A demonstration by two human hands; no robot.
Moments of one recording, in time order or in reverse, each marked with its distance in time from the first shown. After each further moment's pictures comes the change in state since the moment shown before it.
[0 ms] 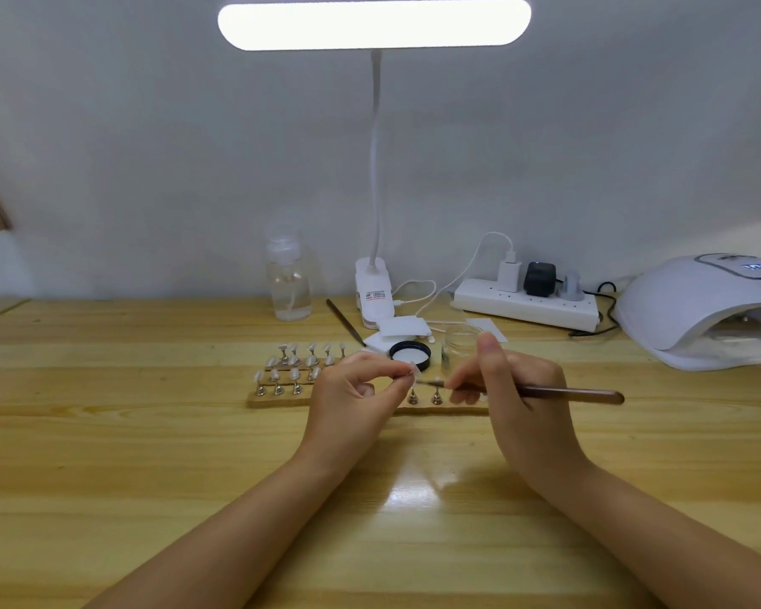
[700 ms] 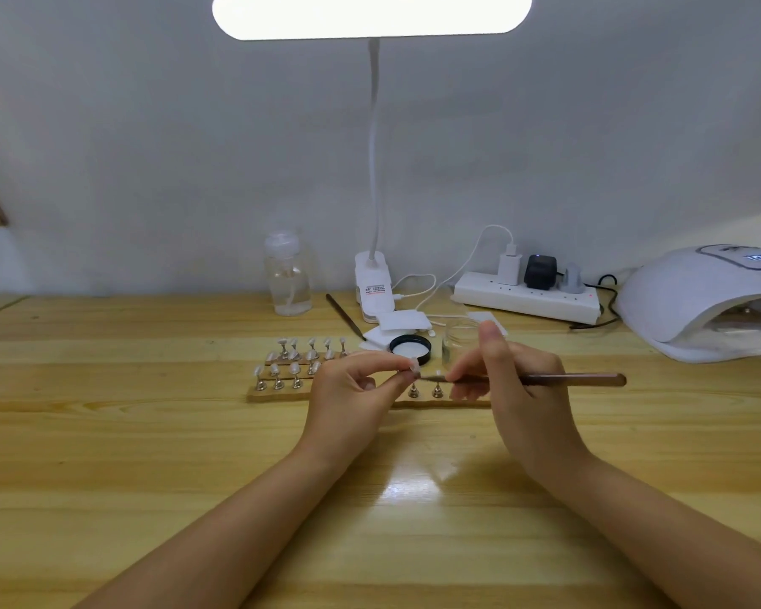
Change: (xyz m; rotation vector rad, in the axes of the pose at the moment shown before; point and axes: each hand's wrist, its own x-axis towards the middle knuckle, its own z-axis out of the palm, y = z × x) left_hand 0.000 -0.002 0.000 0.016 0.008 0.016; right_hand -0.001 -0.008 0.001 0.086 0.000 0.142
